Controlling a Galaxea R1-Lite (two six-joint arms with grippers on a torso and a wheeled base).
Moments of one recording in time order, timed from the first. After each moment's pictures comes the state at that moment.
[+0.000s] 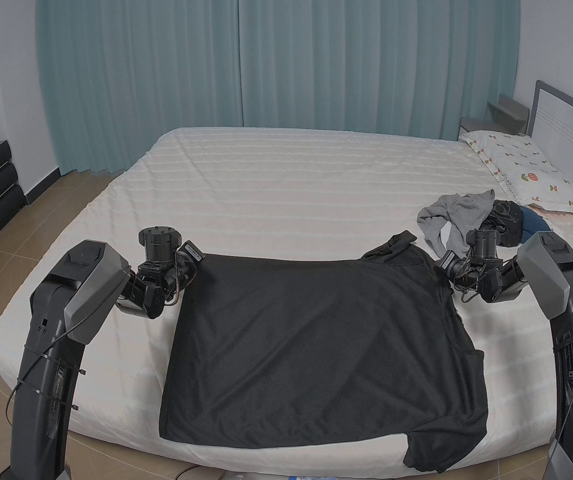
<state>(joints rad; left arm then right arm) -0.13 2.70 -1.66 -0.71 0.05 -0.83 -0.04 2.68 -1.64 -0.55 0.08 0.68</state>
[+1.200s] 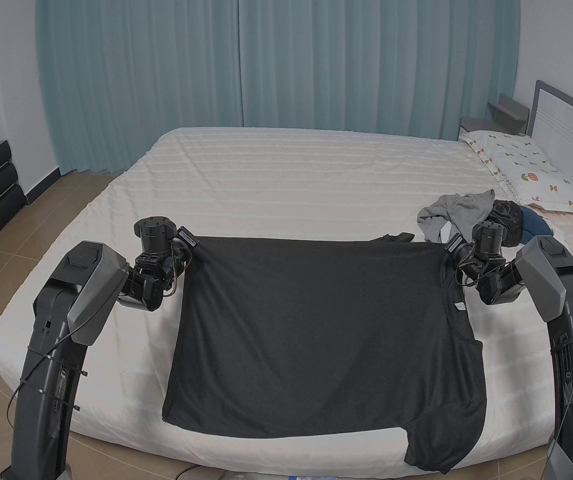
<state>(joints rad) -0.11 2.74 -1.79 -0.74 0.09 -0.83 -0.05 2.72 -1.69 -0.80 -0.03 0.69</state>
